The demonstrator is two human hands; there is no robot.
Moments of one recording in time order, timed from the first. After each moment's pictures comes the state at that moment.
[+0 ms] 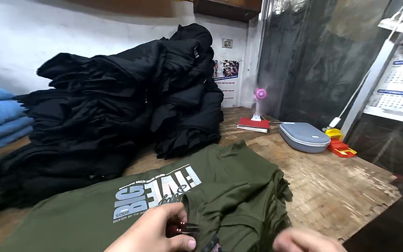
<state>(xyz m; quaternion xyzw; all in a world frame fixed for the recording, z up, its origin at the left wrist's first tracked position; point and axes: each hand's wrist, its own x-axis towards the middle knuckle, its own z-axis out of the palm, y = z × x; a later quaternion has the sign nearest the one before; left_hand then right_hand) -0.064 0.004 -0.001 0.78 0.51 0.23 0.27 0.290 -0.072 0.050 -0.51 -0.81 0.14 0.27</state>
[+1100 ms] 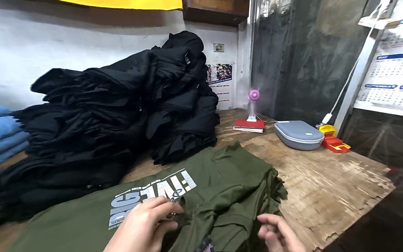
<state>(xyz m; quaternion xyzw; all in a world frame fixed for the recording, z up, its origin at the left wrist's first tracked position) -0.067 -0.003 -0.004 0.82 0.47 0.34 0.00 0.264 -0.057 -0.011 -0.50 -0.70 0.19 0.48</state>
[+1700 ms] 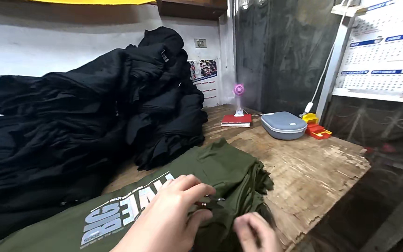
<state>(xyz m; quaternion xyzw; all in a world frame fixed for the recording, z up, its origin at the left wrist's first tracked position) 0.019 0.008 0.058 0.87 0.35 0.35 -0.08 0.236 -0.055 -0.014 -0.52 -0.62 0.20 0.55</state>
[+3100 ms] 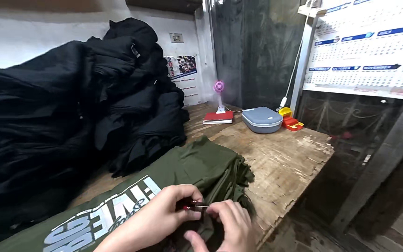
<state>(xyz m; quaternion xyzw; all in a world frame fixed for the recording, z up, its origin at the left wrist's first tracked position) 0.027 0.061 0.029 0.88 0.25 0.27 0.31 0.212 -0.046 -0.016 -0.54 -0.65 -0.05 0.53</state>
